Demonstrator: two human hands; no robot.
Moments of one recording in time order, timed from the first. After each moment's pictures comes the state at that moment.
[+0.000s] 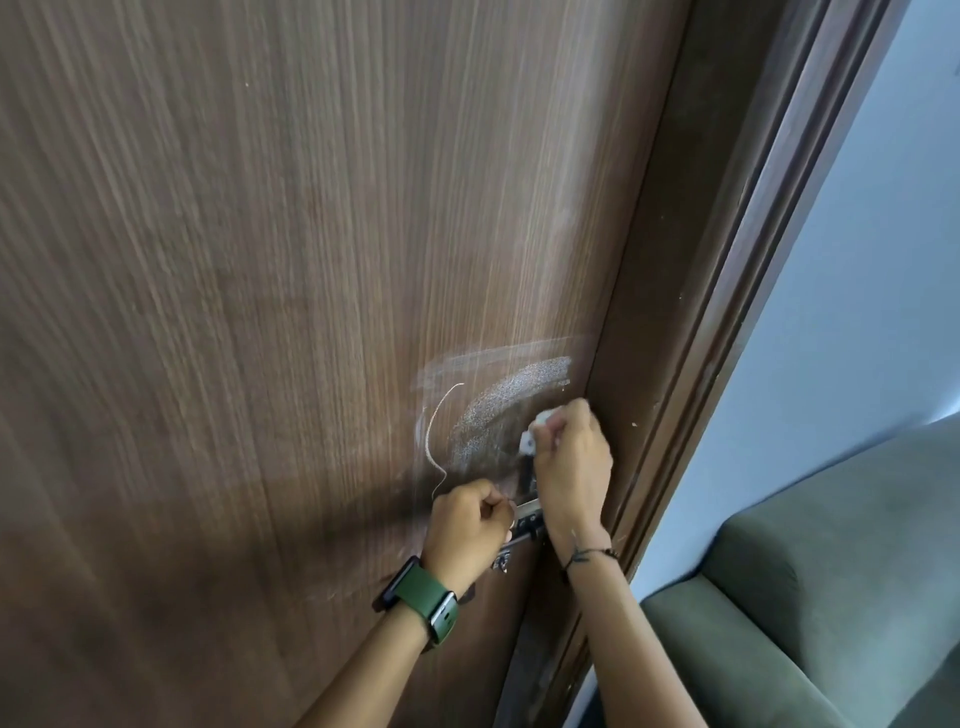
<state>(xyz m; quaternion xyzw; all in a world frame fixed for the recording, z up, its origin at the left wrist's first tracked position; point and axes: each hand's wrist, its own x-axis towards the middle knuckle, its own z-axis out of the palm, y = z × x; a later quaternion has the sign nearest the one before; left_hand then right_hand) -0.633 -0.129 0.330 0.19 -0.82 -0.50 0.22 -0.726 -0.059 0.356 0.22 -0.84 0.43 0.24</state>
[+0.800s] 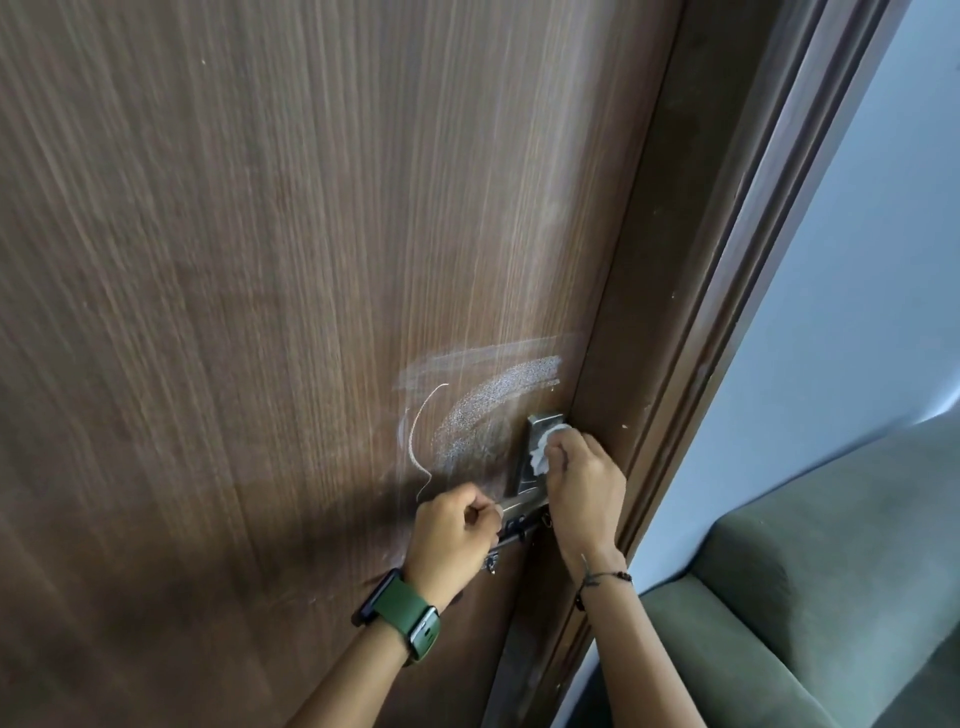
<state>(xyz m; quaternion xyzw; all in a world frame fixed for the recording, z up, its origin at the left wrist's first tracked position) -0.630 -0.127 0.328 0.18 -0.83 -0.48 0.23 -0.734 -0.033 0.341 0.27 -0.85 0.36 0.29</state>
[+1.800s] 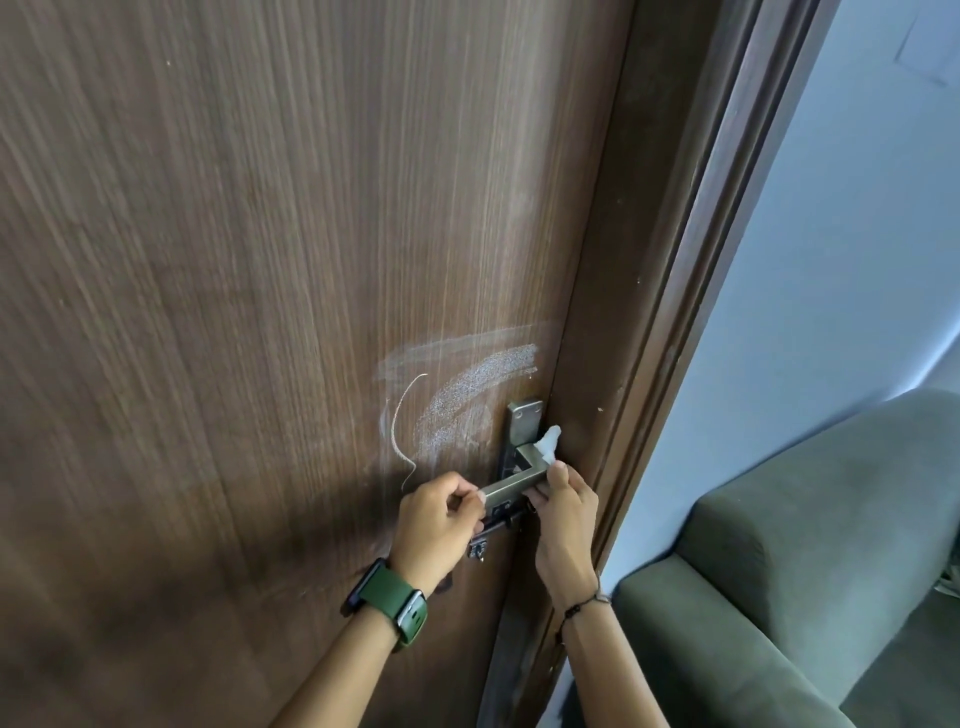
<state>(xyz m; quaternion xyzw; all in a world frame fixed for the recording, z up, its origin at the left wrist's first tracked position) -0.629 -0.126 0.324 0.18 -0.80 -0.51 0.24 -0.726 -0.032 0.298 0.01 -0.59 0.81 -0.04</state>
